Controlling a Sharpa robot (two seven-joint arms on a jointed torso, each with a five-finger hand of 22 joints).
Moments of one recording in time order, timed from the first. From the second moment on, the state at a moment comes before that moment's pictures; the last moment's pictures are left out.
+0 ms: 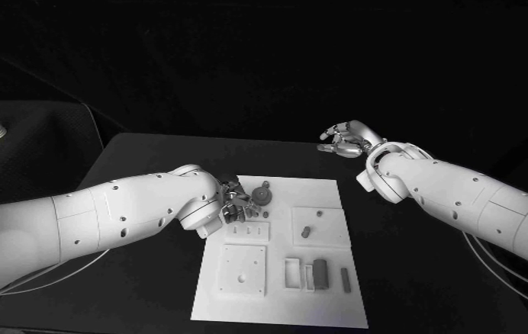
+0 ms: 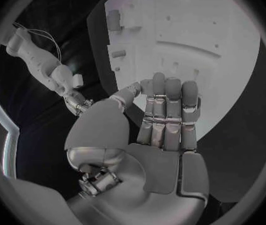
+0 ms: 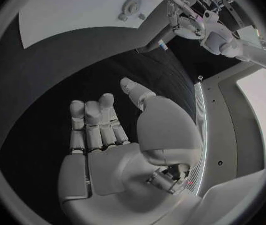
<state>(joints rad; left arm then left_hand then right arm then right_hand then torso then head) 1.37 -0.60 -0.24 1.35 -0.73 -0.16 -0.50 1.10 -0.04 0.46 -0.07 0.19 1.15 0.12 0.37 0.57 1.37 0.06 0.46 0.39 1.36 0.01 0.56 1.09 0.10 0.93 -0.03 1.30 0.39 1.23 -0.57 0.01 0.95 -0.91 -0.37 0.16 1.15 -0.13 0.47 -0.11 0.19 0.77 0.17 0.30 0.46 0.96 0.08 1.16 0.80 1.02 -0.02 1.43 1.09 0.17 0.62 0.03 1.66 0.58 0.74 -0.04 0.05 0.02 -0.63</state>
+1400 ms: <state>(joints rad) 1.36 -0.56 -0.24 1.28 -0.82 0.05 -0.57 1.12 -0.04 0.50 -0.10 0.18 1.15 0.12 0.37 0.57 1.37 0.06 0.46 0.39 1.36 0.01 0.56 1.10 0.10 0.93 -0.03 1.31 0.39 1.23 -0.57 0.01 0.95 -0.90 -0.37 0.16 1.15 -0.13 0.47 -0.11 0.19 0.77 0.17 0.30 0.46 0.96 0.08 1.16 0.80 1.02 -0.02 1.43 1.09 0.17 0.62 0.03 1.66 0.58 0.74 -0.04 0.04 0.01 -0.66</state>
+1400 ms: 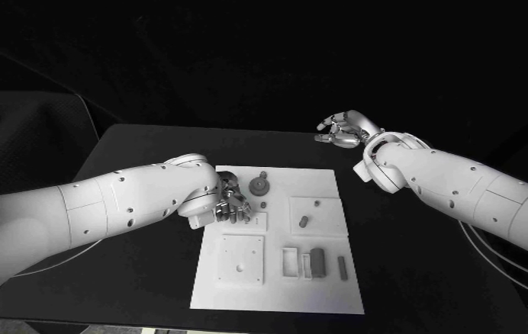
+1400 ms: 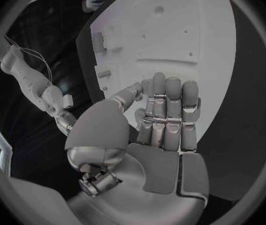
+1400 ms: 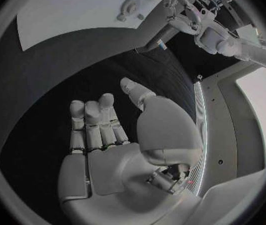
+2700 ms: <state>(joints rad) 1.35 -0.54 -0.24 1.25 -0.85 0.07 -0.56 1.12 -0.04 0.50 -0.10 0.18 1.15 0.13 0.36 0.57 1.37 0.06 0.45 0.38 1.36 0.01 0.56 1.10 0.10 0.93 -0.03 1.31 0.39 1.23 -0.57 0.01 0.97 -0.91 -0.36 0.16 1.15 -0.13 0.47 -0.11 0.19 0.77 0.16 0.30 0.46 0.96 0.08 1.16 0.80 1.02 -0.01 1.43 1.09 0.17 0.62 0.03 1.66 0.58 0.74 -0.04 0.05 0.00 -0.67</state>
